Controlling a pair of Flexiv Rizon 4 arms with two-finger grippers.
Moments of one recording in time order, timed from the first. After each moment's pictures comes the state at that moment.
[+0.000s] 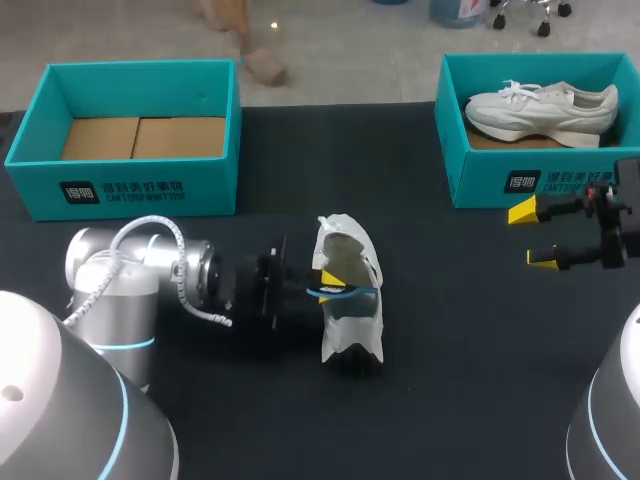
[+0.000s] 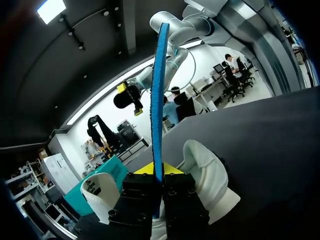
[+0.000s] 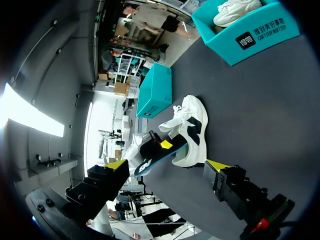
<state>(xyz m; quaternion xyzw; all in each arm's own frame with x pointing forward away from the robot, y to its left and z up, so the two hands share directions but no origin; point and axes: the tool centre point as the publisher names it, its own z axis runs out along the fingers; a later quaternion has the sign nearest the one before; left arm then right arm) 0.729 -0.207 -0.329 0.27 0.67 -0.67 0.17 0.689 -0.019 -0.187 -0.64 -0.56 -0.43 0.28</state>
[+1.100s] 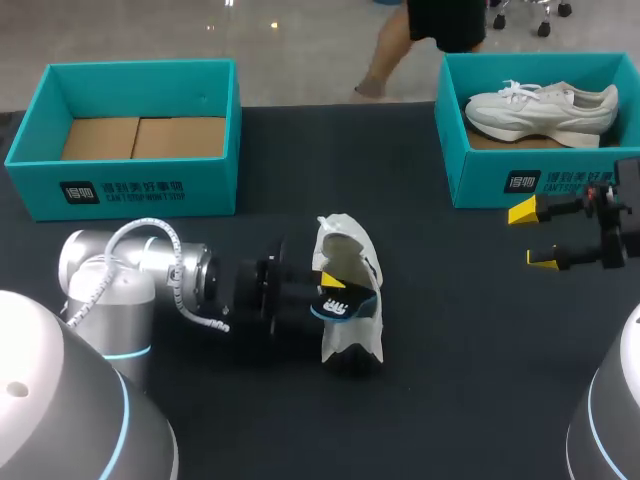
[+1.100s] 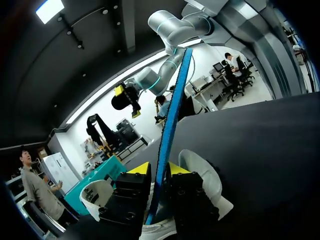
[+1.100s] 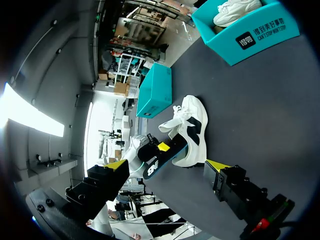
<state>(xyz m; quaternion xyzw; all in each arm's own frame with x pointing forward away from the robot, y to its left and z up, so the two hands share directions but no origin) 0.715 -0.206 -0.323 0.27 0.68 -0.66 0.17 0.690 -0.019 -0.187 -0.64 -0.56 -0.43 0.28</state>
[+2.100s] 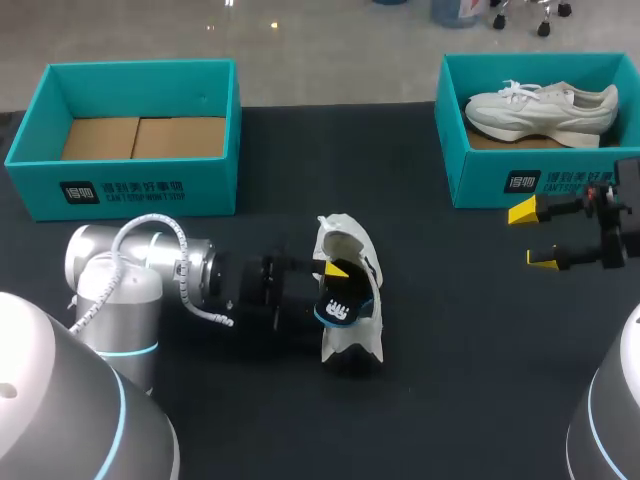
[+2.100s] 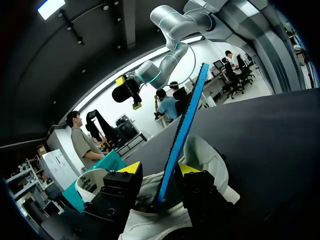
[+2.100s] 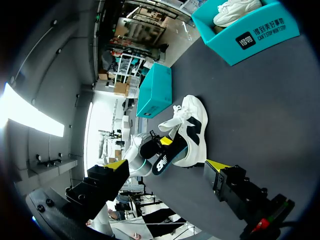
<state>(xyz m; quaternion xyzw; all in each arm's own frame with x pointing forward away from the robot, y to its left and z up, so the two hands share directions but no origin) 0.728 -0.209 -0.333 0.27 0.69 -0.65 0.17 0.690 -0.019 -0.187 -0.64 -0.56 -0.43 0.28</state>
